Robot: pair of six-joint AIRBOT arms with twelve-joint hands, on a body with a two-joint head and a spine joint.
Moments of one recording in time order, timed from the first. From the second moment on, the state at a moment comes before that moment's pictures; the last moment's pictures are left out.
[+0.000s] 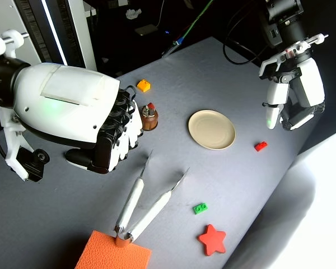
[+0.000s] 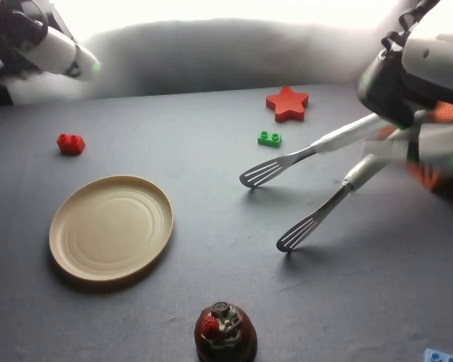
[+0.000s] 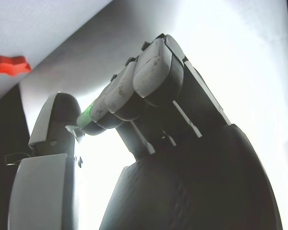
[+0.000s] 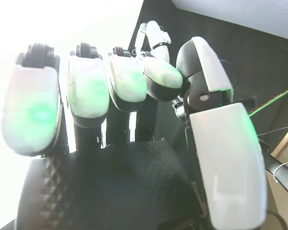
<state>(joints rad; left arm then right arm) 0.06 -1.08 1.47 0.78 0.36 -0.23 -0.20 -0.74 0.81 -0.09 0.21 -1.09</state>
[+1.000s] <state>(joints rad) 0.05 -1.09 1.49 0.79 0.36 -0.19 -0.13 -0.91 0.99 -0.09 -0.05 -1.04</state>
